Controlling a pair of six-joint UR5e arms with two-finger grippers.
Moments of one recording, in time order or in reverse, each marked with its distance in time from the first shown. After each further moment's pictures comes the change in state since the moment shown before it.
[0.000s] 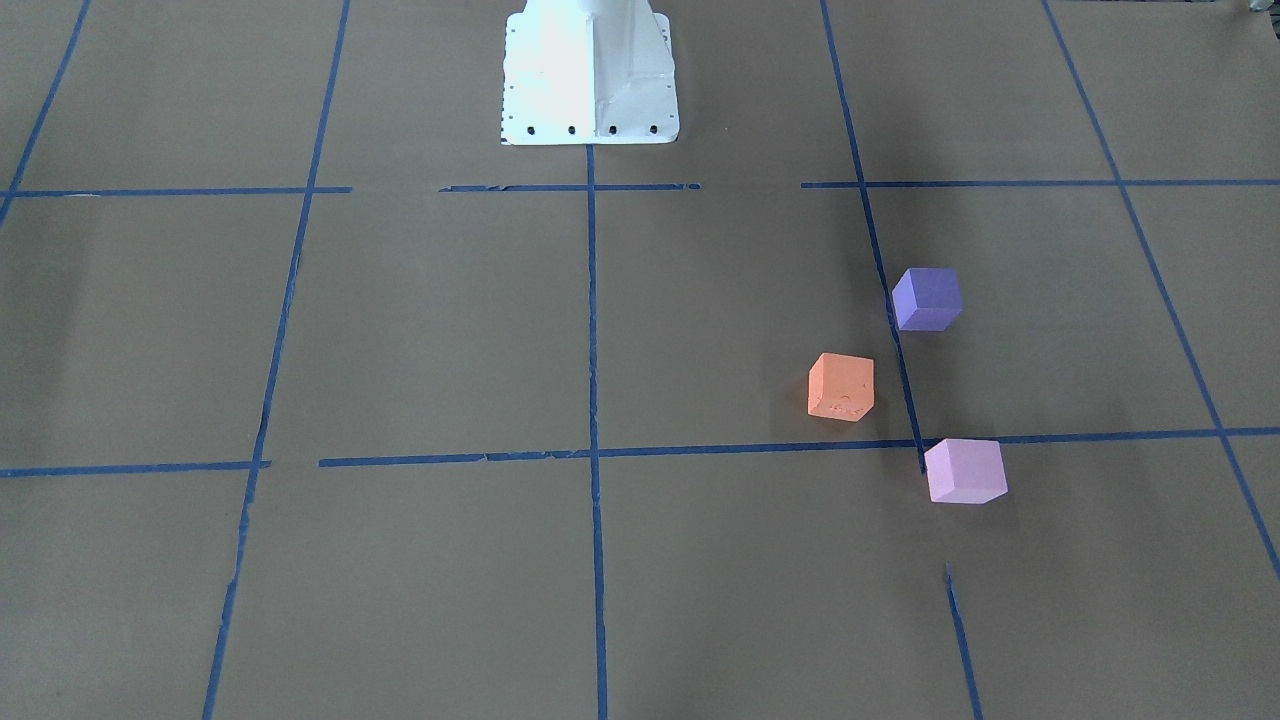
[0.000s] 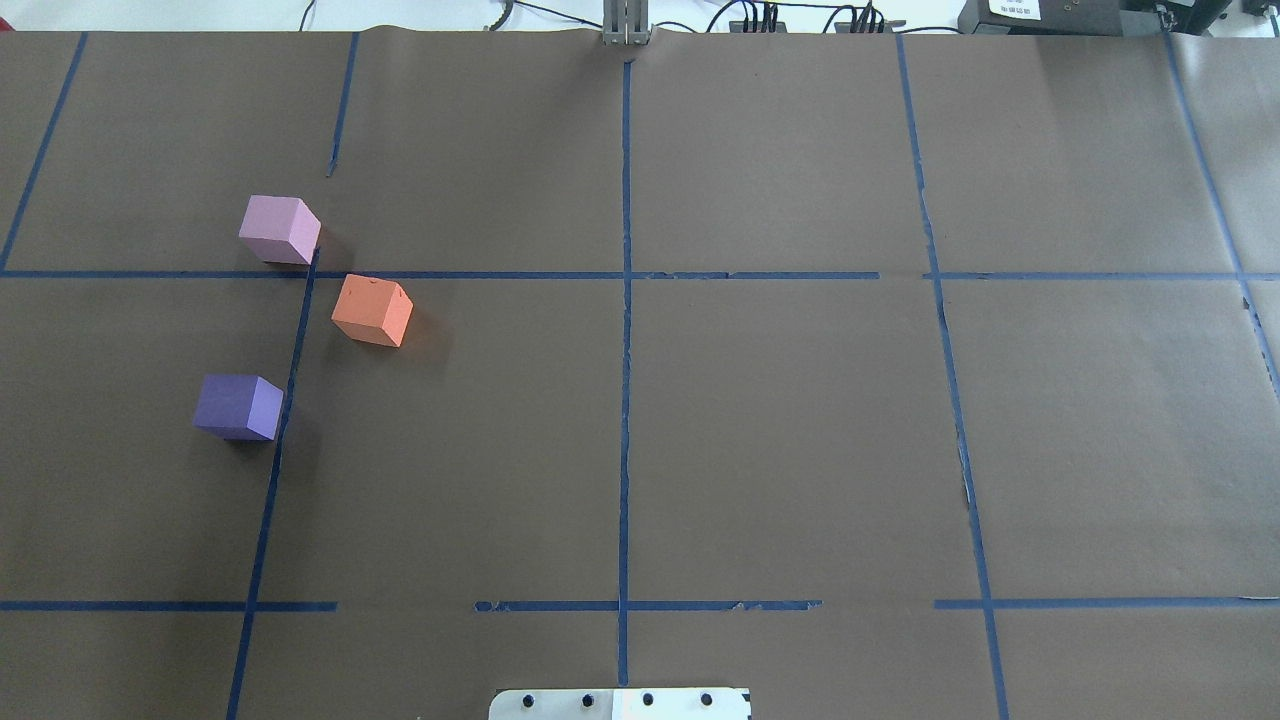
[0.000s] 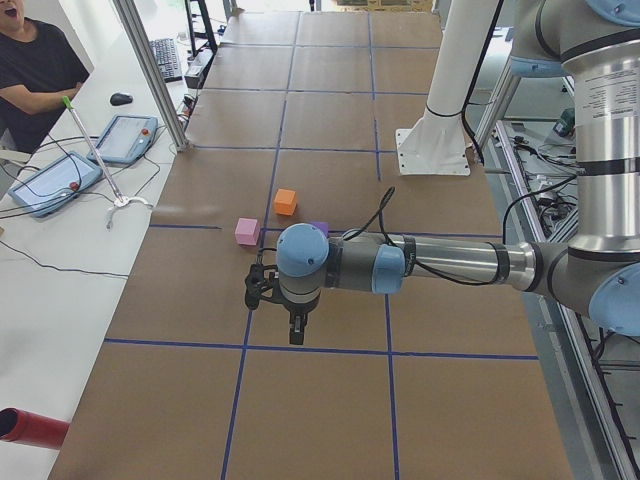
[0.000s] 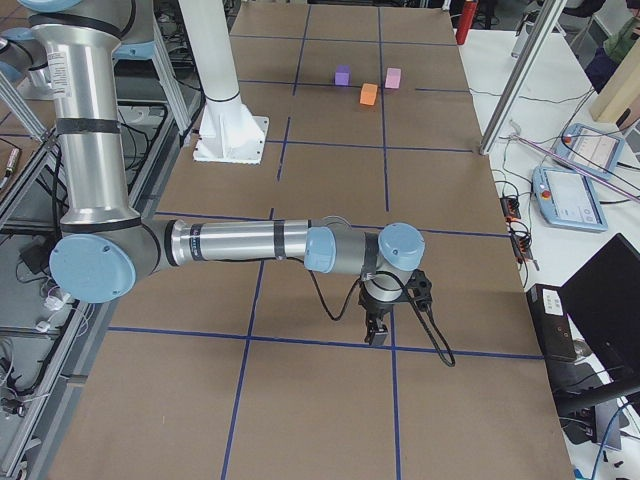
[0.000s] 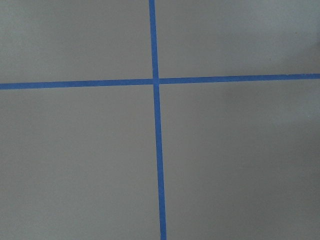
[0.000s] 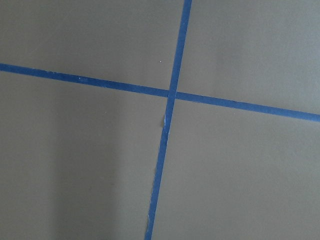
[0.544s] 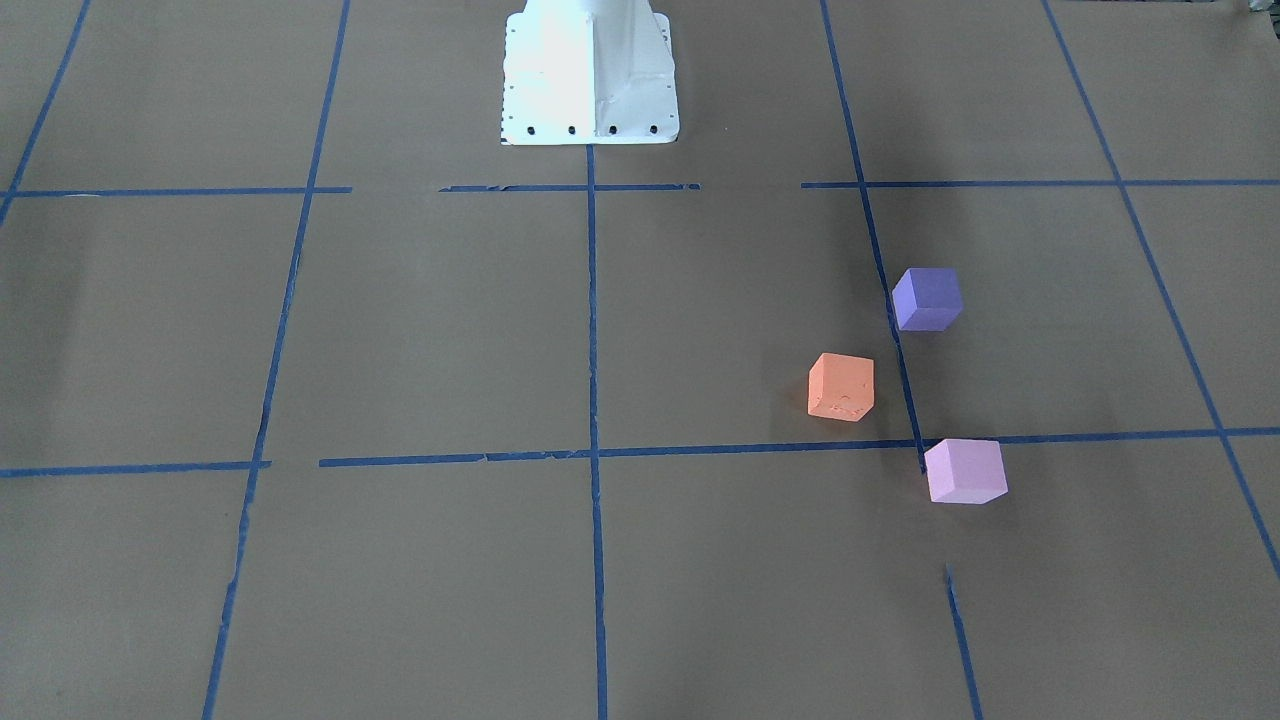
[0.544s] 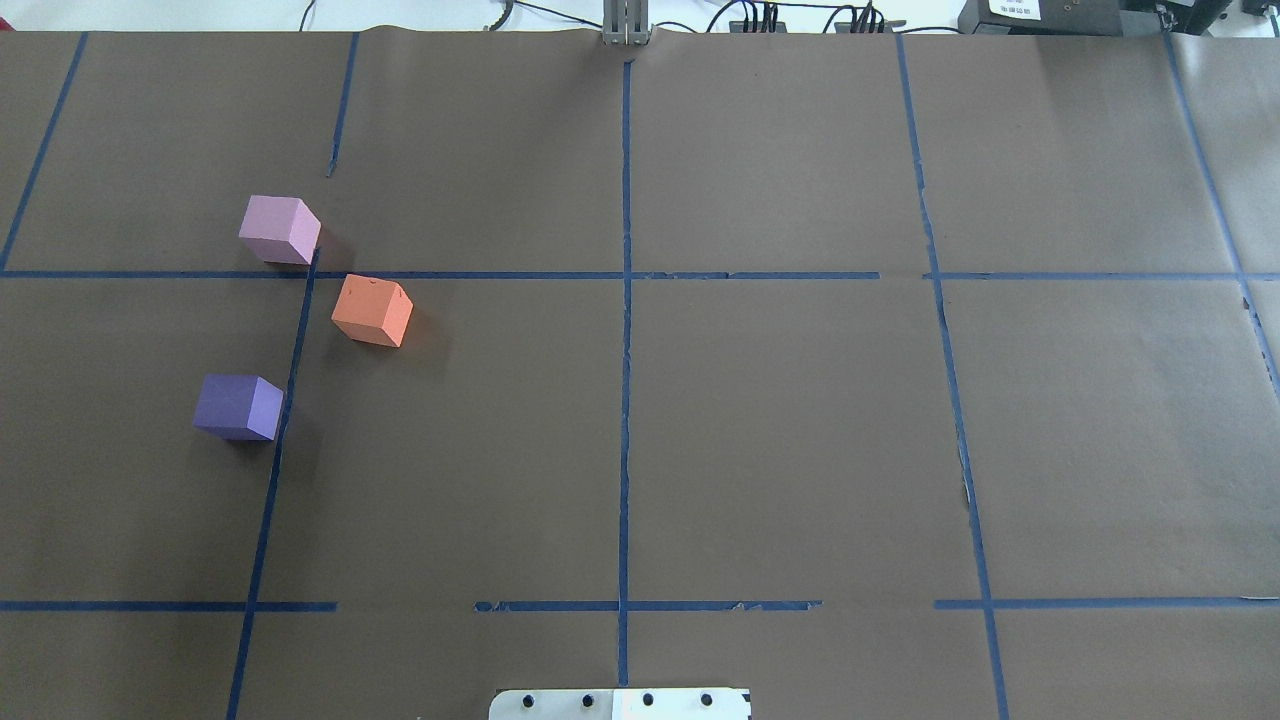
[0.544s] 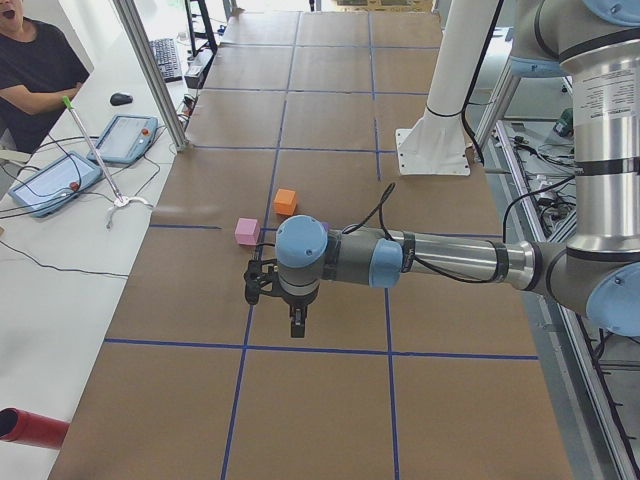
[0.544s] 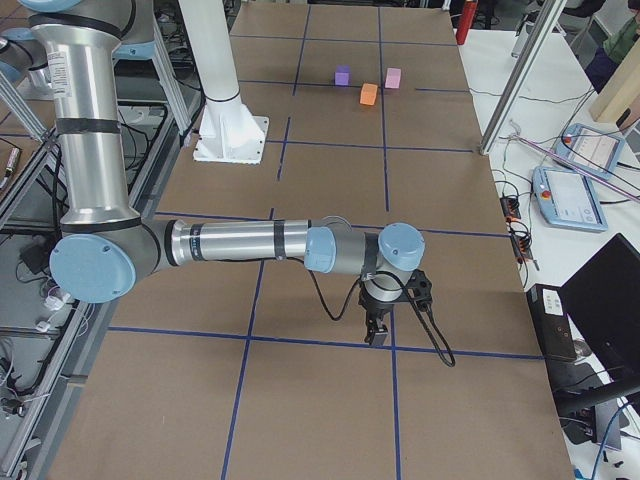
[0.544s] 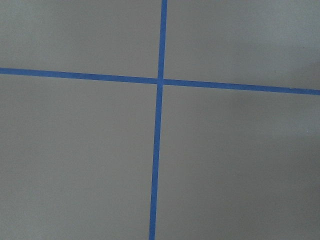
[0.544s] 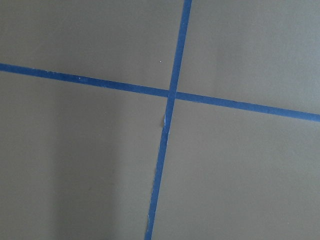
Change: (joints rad) left arm 0.036 -0.015 -0.019 -0.001 0.006 -0.061; right arm 0.000 0.000 0.000 0.000 0.000 0.000
